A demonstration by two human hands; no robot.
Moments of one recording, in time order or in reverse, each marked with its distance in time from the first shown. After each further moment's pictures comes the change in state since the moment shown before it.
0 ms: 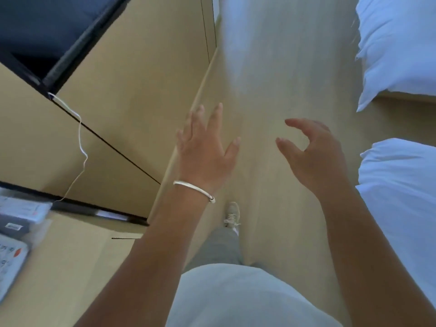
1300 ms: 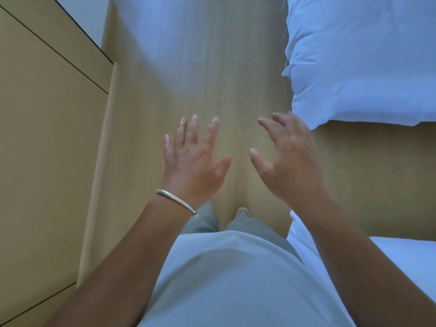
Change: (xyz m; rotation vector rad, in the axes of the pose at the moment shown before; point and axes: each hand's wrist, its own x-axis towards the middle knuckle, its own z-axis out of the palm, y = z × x) left_hand 0.618 0.456 0.298 0.226 -0.414 0.125; right_hand 0.673 0.346 -0.231 -0.193 -0.017 0.053
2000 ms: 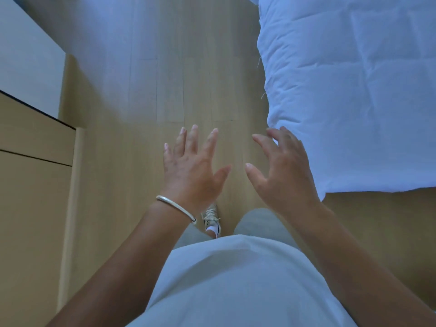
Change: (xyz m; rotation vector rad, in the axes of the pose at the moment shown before) left_hand 0.423 0.018 -0.128 -0.005 -0.096 0.117; right_hand 0.414 0.000 -0.007 -0.113 0.004 0.098
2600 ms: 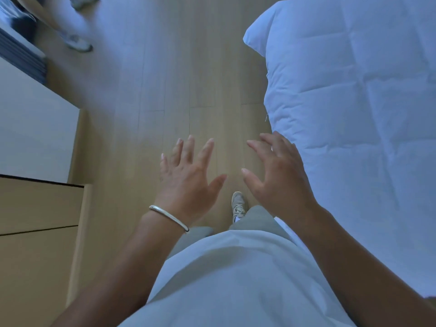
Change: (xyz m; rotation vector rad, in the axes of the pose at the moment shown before) left_hand 0.315 0.066 -0.137 0.049 -0.024 -0.061; right_hand 0.359 0.046 -0.053 0.077 -0.039 -0.062
